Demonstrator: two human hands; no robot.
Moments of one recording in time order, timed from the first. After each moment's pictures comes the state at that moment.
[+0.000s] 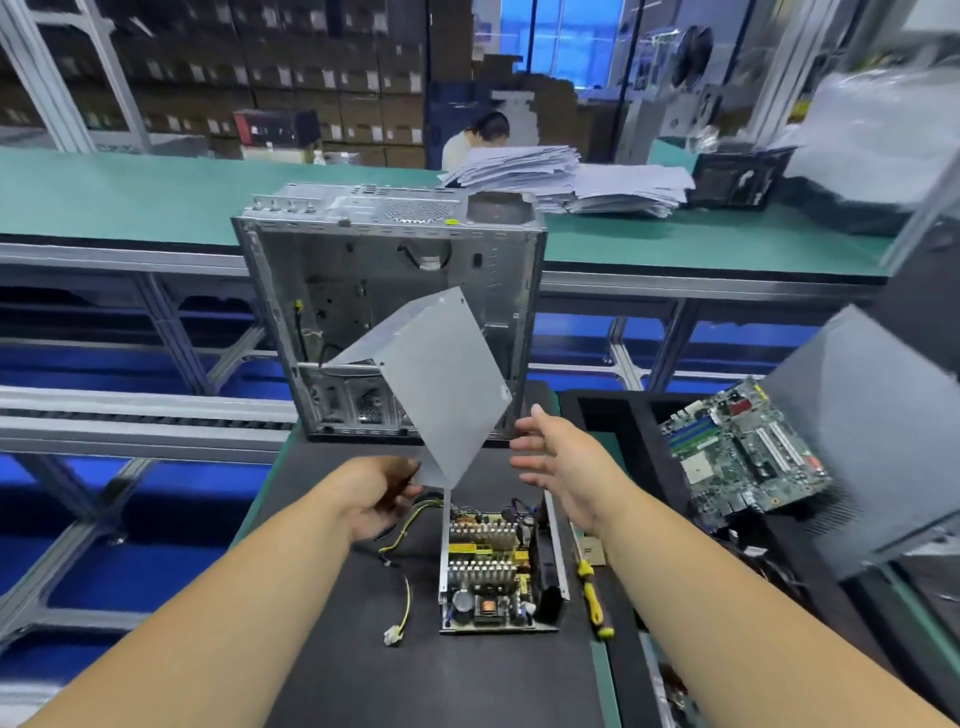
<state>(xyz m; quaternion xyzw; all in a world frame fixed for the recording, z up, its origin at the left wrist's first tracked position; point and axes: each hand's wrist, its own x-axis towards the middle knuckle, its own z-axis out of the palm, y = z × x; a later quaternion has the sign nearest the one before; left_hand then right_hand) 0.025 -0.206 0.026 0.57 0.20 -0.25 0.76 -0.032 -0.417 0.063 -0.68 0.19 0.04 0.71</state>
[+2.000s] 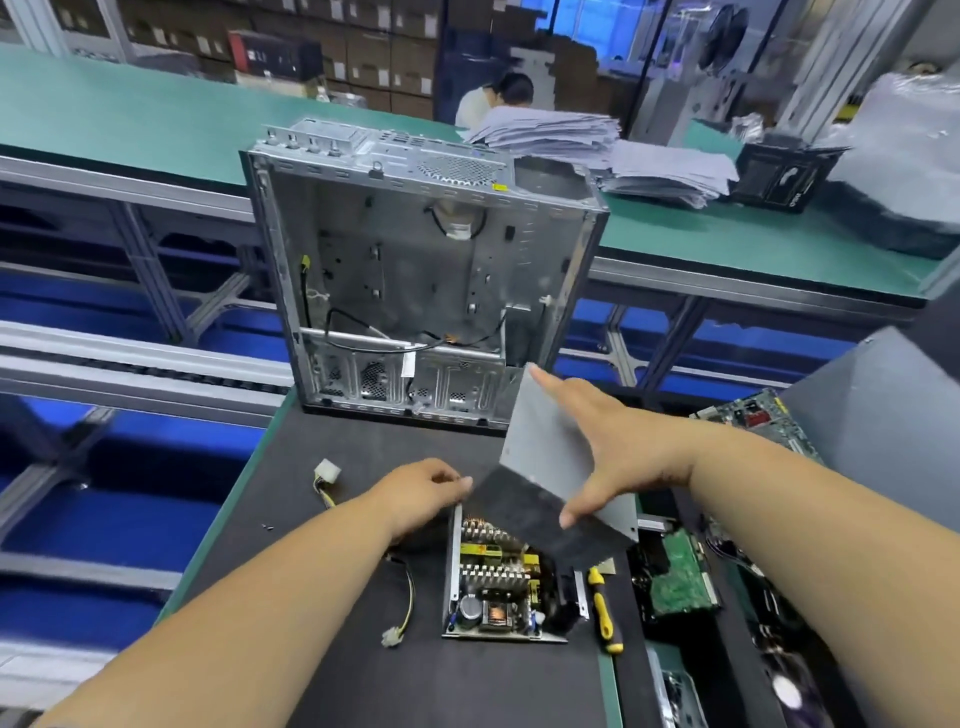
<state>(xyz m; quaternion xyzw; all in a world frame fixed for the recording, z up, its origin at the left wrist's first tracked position) 0.059 -0.216 -0.041 0.87 -0.09 -0.27 0.40 0.010 -0.460 0.102 -0.95 -0.14 0.23 0.16</state>
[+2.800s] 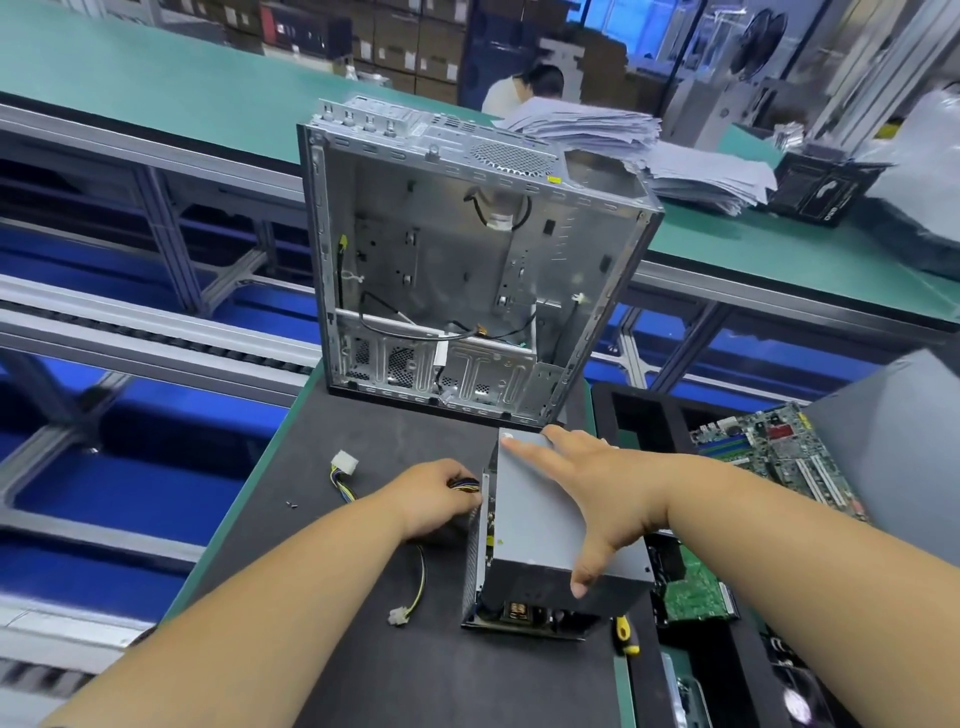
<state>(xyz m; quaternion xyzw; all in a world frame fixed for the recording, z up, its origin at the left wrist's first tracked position) 0.052 -0.199 -0.053 0.86 -0.11 -0.26 0.42 0.001 -0.410 0.080 -0.93 -0.18 0.31 -0.04</state>
